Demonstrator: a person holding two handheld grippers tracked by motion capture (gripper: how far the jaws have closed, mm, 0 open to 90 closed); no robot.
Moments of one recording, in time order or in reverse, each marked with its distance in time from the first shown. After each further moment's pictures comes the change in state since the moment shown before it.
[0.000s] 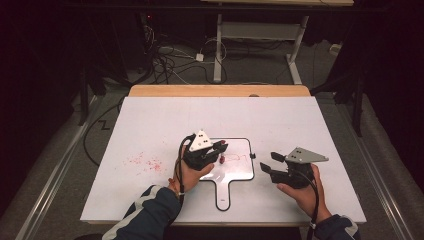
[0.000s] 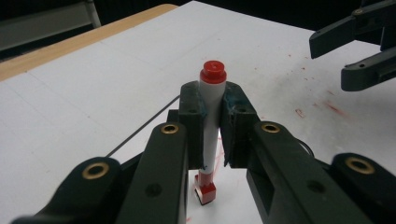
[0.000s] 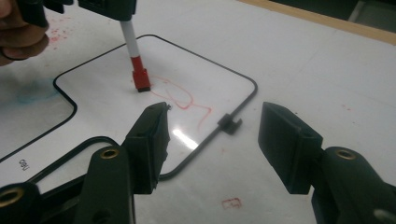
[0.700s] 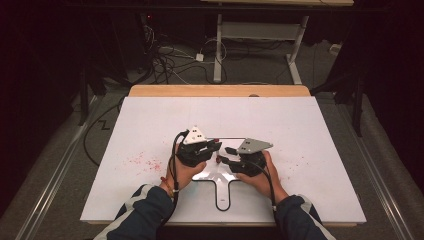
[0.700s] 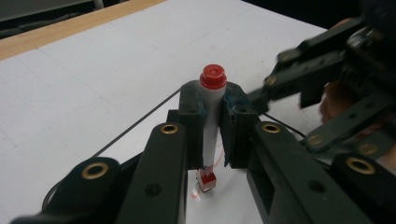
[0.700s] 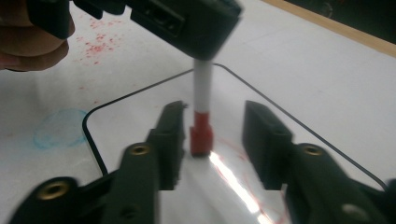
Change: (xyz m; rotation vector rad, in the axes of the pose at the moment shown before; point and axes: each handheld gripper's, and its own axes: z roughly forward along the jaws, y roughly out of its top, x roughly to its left) left arm 0.013 0.006 -0.014 0.082 0.013 -0.065; right arm 0.045 0.037 0.094 -0.005 0.153 -0.138
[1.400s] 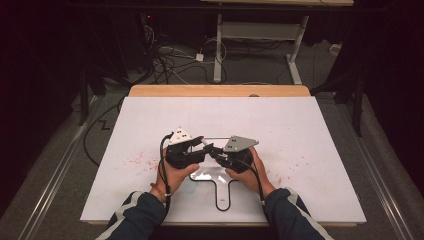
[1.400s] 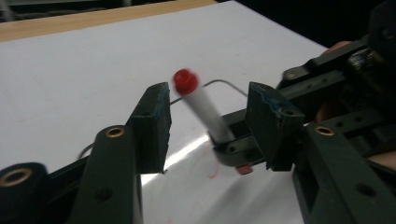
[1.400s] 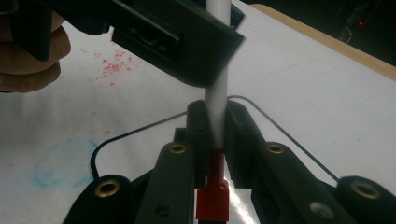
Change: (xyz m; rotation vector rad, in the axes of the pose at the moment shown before) left arm 0.008 -0.014 -0.021 -0.077 0.030 -0.165; right arm 0.013 0.018 0.032 -0.043 0.060 -0.100
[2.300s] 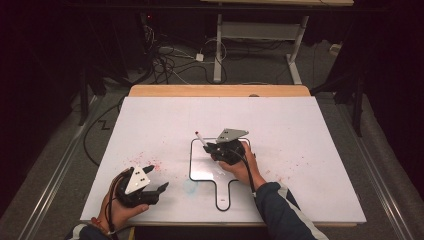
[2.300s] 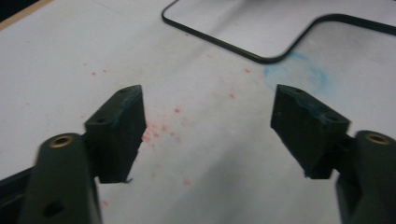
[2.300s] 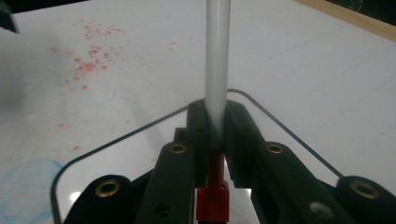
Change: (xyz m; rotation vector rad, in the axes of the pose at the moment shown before) left arm 0.024 -0.085 -0.107 0.191 0.201 0.303; right arm -0.014 0.005 0.036 0.064 0.025 0.094
